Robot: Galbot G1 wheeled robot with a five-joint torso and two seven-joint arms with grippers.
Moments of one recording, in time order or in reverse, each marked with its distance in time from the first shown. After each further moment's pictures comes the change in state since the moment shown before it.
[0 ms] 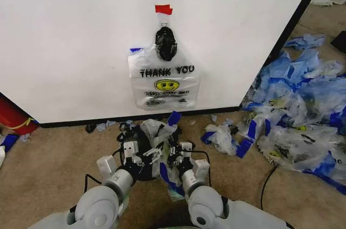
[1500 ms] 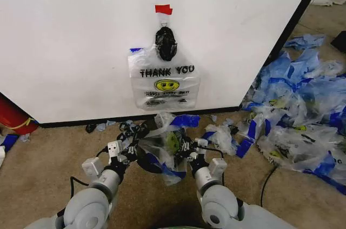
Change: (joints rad) left arm 0.162 0.045 -0.184 -0.012 0.105 -0.027 -0.071; right arm -0.132 -0.066 0.180 0.090 0.003 0.029 -0.040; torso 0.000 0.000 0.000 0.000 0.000
